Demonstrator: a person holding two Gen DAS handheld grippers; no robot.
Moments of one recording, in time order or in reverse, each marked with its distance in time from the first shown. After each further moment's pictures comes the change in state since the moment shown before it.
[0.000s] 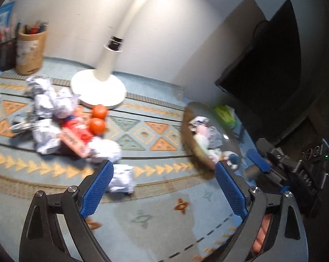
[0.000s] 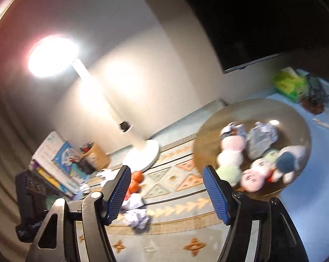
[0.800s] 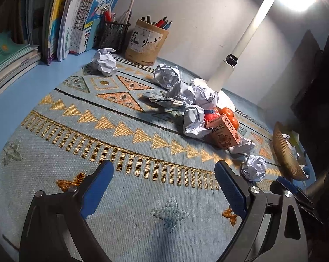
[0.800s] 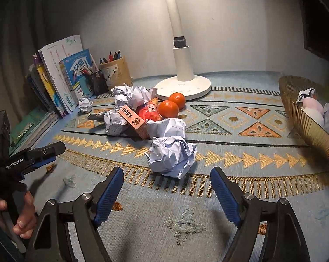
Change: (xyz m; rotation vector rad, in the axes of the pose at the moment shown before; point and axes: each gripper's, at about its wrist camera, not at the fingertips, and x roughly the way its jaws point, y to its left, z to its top) left arm -0.037 0.160 -0.064 -0.127 -0.179 0.295; right arm 0.122 0.058 -0.135 -0.395 0.182 -0.059
